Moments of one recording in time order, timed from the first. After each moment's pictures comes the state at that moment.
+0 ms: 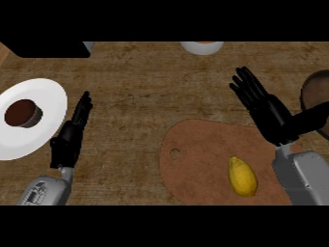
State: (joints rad) left arm -0.16 0.25 -0.22 -1.33 0.08 0.27 -0.12; right arm -0.32 -0.28 0.16 -1.39 -0.46 0.13 -0.02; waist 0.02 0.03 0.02
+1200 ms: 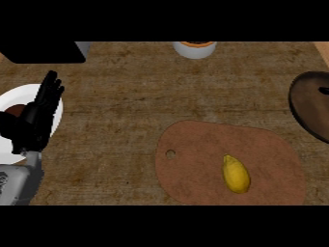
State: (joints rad) left arm -0.22 0.34 -0.06 -1.44 0.19 0.21 0.03; right arm -0.19 -0.92 0.01 -1.50 -0.05 0.52 -0.58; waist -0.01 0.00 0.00
